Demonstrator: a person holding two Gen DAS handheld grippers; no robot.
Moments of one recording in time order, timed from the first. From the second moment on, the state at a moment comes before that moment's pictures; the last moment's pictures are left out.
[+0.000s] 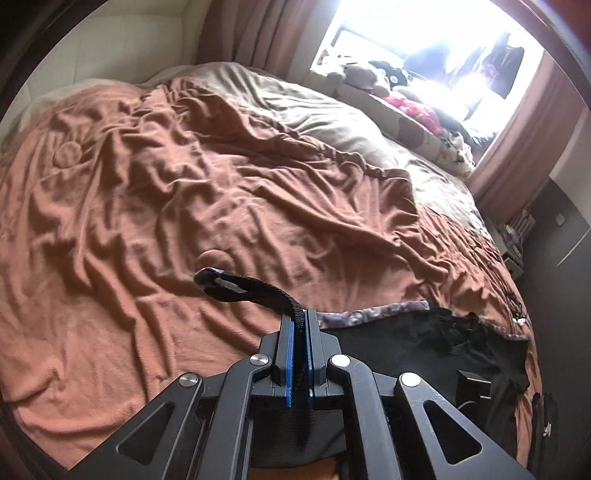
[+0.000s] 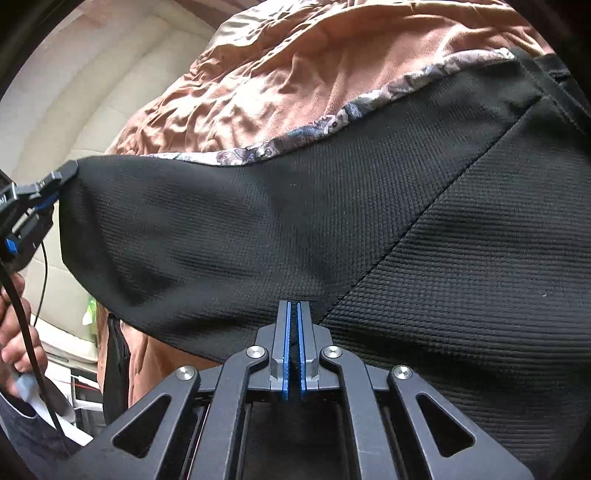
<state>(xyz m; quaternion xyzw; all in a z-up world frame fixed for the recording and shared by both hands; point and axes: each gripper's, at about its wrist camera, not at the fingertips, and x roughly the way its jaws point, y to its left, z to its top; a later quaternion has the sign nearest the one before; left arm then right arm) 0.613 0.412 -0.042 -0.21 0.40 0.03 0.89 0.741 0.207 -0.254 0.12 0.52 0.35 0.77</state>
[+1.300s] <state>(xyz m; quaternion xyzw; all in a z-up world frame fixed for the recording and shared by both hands) 0.670 0.162 -0.031 -0.13 0.47 -0.10 0.87 0.684 -0.032 -0.170 0.16 0.49 0.27 0.81</state>
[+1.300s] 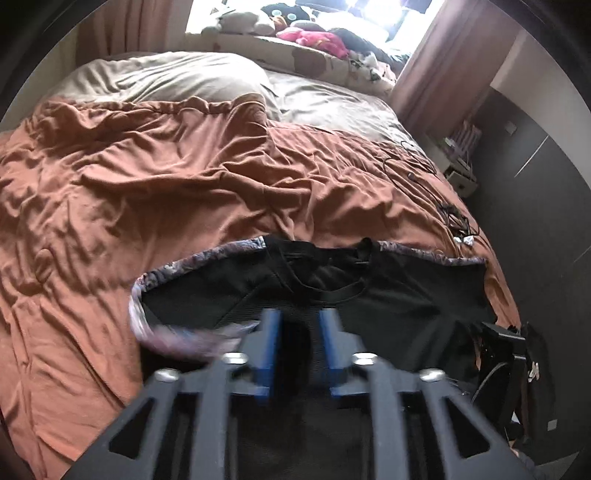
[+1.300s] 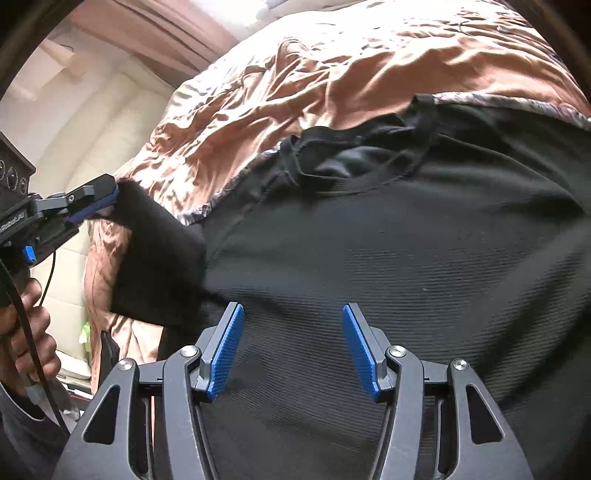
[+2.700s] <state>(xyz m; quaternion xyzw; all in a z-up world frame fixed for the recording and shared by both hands) 0.583 0.283 -0.180 -0.22 0.52 -0.01 0.83 0.680 0.130 -0.212 -0.14 0.47 0.31 0.82</state>
